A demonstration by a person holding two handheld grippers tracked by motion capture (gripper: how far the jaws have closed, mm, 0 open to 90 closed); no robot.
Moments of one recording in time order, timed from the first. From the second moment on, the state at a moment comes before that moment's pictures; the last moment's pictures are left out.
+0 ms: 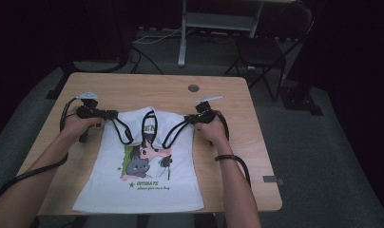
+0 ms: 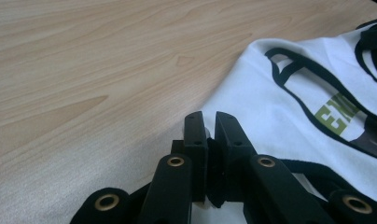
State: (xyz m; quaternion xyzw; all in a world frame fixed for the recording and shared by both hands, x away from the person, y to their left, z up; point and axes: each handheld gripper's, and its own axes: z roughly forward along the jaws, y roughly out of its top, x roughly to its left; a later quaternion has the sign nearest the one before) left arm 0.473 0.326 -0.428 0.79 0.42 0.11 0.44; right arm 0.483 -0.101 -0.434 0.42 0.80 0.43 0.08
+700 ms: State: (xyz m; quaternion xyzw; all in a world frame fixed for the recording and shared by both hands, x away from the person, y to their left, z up) left arm 0.494 0.322 -0.384 0.77 0.42 0.13 0.47; right arm 0.504 -0.101 -0.404 0.42 0.78 0.45 0.10
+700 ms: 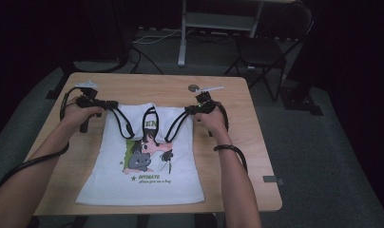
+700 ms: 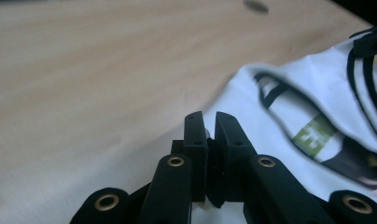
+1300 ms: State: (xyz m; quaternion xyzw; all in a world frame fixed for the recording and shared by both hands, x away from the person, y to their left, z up) left arm 0.409 0.335 -0.379 0.79 0.29 0.11 0.52; right arm 0.418 -0.137 -0.396 0.25 0.79 0.55 0.10
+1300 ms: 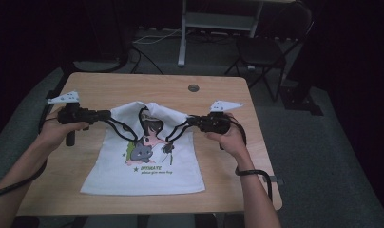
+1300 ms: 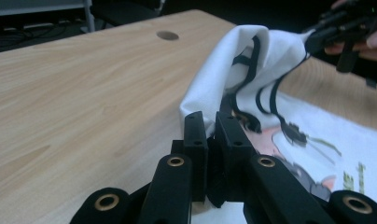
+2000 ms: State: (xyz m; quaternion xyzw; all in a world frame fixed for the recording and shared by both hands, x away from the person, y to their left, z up) left arm 0.402 0.338 -0.377 0.82 0.28 0.14 0.48; right arm 0.415 -0.141 -0.395 0.27 0.80 0.53 0.12
